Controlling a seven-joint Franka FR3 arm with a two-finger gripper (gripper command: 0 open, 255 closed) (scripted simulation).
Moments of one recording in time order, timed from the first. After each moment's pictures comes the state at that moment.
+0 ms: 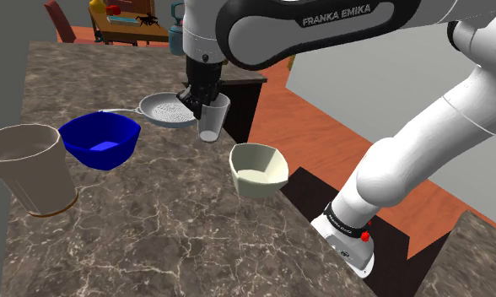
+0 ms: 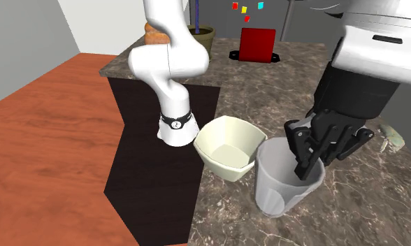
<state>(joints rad) 0.03 -0.25 0.52 -2.16 -0.11 2.01 0.52</state>
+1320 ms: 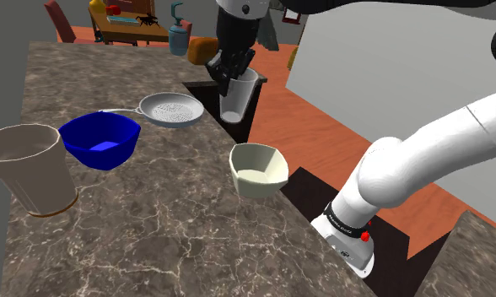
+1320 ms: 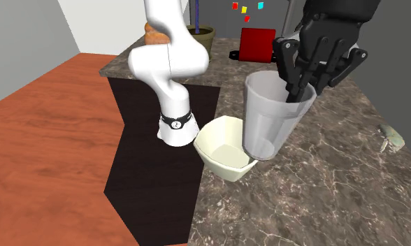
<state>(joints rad) 0.07 -0.47 0.46 -2.12 -0.02 1.77 0.43</state>
